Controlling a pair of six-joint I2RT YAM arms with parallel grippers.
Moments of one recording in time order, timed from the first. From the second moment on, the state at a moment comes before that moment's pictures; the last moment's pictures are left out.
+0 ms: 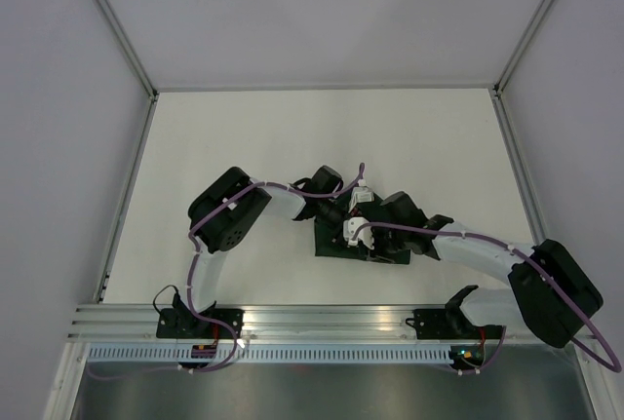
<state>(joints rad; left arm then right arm) -0.78 2.12 1.12 0.10 1.10 0.00 0.64 1.27 0.51 -0.27 -0.47 -0.77</state>
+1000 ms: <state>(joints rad) -0.77 1.65 0.79 0.19 0.16 -0.07 0.56 1.68 0.90 -0.62 -0.66 -0.86</state>
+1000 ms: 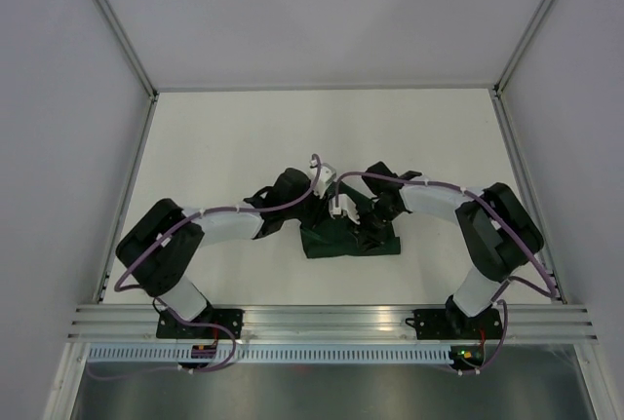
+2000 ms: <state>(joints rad) -1.26 1.57 0.53 0.63 -0.40 0.38 0.42 2.35 1.52 -1.39 -0.91 -0.91</state>
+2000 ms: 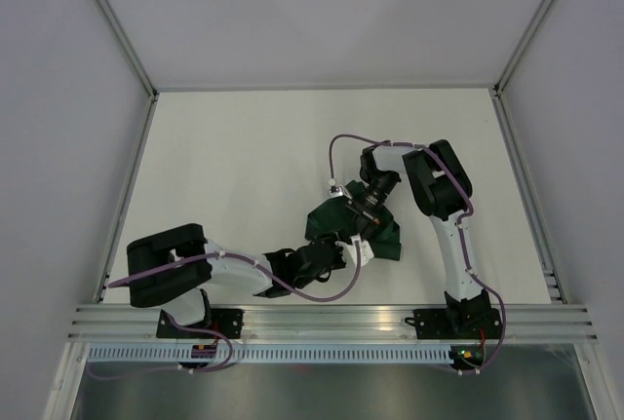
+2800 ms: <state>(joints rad) -1.27 1.79 0.65 0.65 -0.34 0.43 0.41 2.39 1.53 -1.44 -0.91 -0.92</state>
